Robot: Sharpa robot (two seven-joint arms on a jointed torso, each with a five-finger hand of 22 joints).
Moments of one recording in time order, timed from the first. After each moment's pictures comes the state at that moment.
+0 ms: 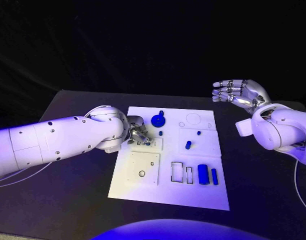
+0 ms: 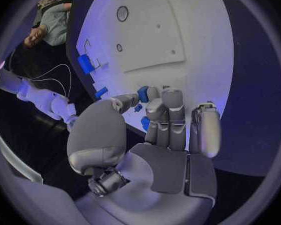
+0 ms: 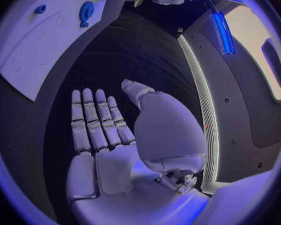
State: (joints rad) left arm 1.23 -0.71 -0.11 1.49 -1.16 0.07 -0.52; left_hand 0.95 -0.23 0.62 0.27 0.35 0.90 0.03 0.82 0.68 1.31 -0.04 1.17 0.99 1.41 -0.08 0.97 0.81 0.06 1.42 0.03 1.48 1.31; right arm 1.29 -0.89 -0.17 1.44 -0.30 -0.45 0.37; right_hand 1.26 -0.13 0.43 0.08 0.21 0.74 0.19 0.17 0.34 0.83 0.22 0.36 0.07 0.78 0.19 0.32 0.23 0.16 0.73 0.29 0.07 0.39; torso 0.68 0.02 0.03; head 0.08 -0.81
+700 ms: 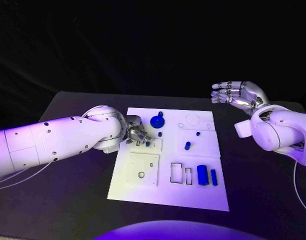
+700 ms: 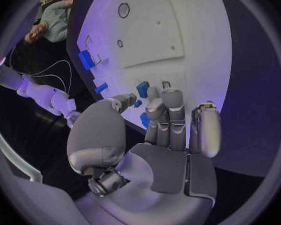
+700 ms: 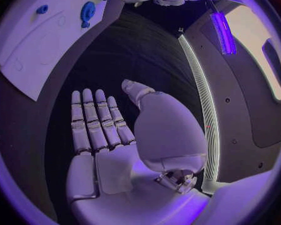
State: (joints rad) left arm 1.22 -0.73 -0.09 1.49 -1.14 0.06 -0.52; left_hand 0.92 -0.23 0.52 0.29 0.35 0.90 0.03 0.82 0.68 1.31 -0.04 1.16 0.97 1.41 -0.08 0.97 0.81 0.06 1.42 0.03 1.48 1.31; right arm 1.28 -0.89 -0.17 1.44 -0.30 -0.45 0.36; right_hand 1.26 -0.13 0.42 0.08 0.21 0.74 0.19 0.17 0.34 0.83 0.22 0.37 0.07 0.78 0.20 0.32 0.23 0.16 0.72 0.29 0.07 0.38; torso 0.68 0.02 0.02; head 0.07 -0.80
